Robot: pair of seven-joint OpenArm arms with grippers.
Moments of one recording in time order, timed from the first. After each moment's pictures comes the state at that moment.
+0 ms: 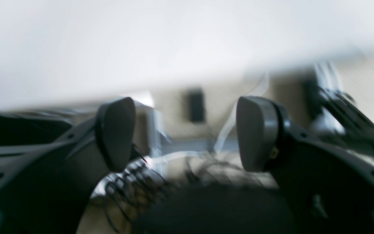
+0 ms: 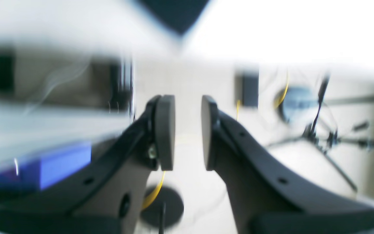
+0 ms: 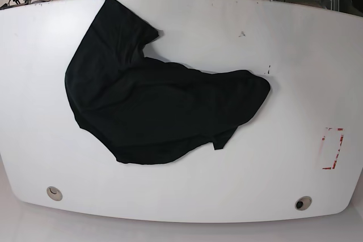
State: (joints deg) left arm 56.7 -8.7 -20.6 100.1 6.1 -3.4 -5.2; right arm -60.7 -7.9 24.6 107.8 -4.2 22.9 0.2
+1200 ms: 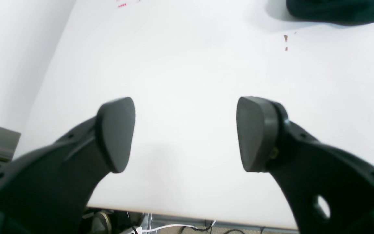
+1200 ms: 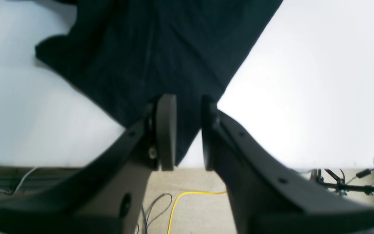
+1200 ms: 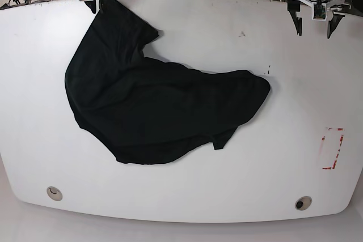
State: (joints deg) left arm 50.1 -11.2 -19.6 108.1 0.2 -3.3 -5.9; right arm -53.0 -8.4 24.8 112.1 -1.0 23.1 -0.5
